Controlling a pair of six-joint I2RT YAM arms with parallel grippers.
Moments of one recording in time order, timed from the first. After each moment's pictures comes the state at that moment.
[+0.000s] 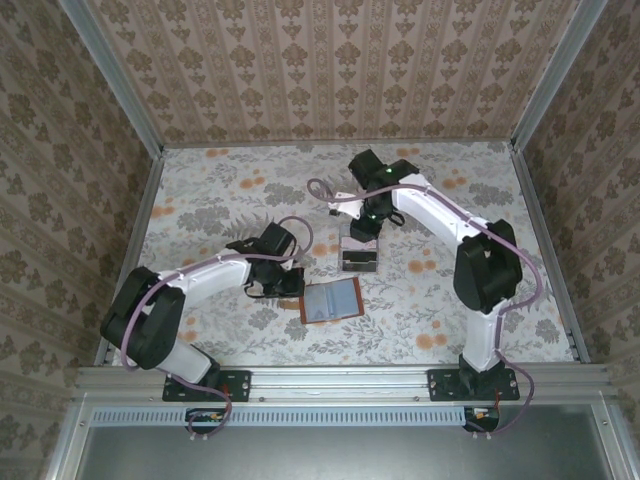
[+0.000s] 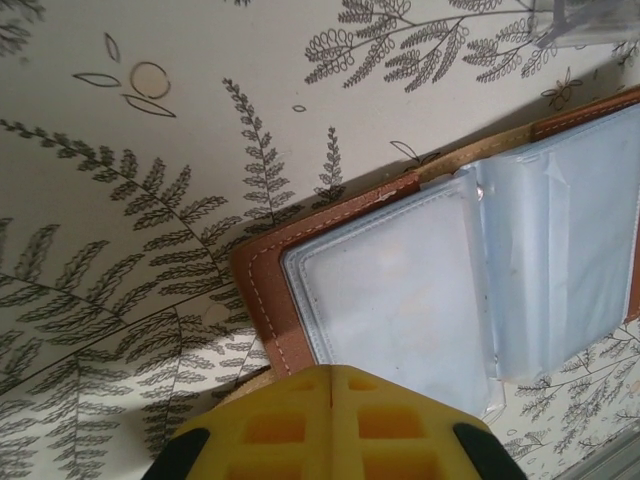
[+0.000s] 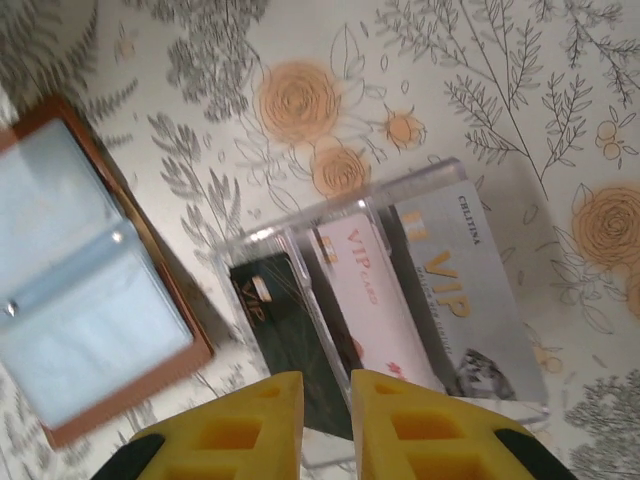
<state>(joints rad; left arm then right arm) -0.66 1.52 0.81 -0.54 0.36 -0.53 0.51 1.86 1.59 -0.97 -0.21 -0.53</state>
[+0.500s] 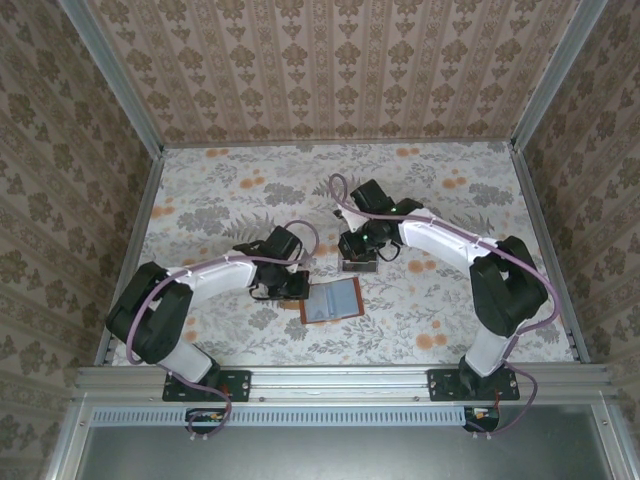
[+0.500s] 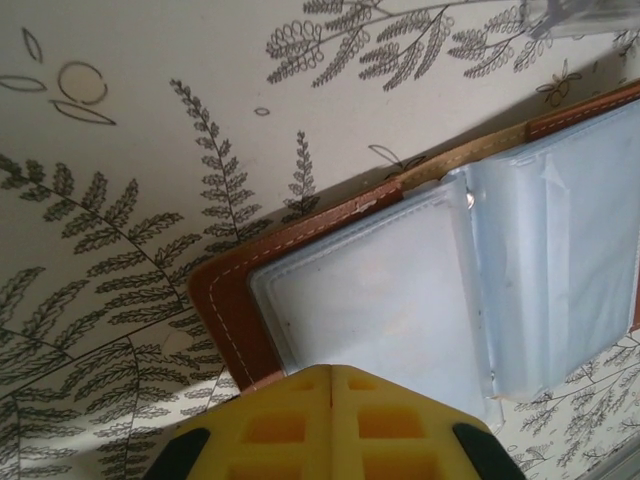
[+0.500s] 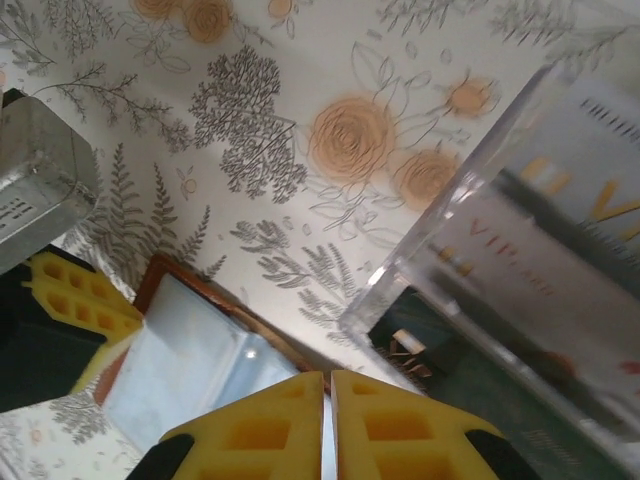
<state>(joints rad) -0.69 1.54 0.79 -0.48 0.35 -0.54 0.58 1.73 1.26 -0.62 -0.30 0.17</state>
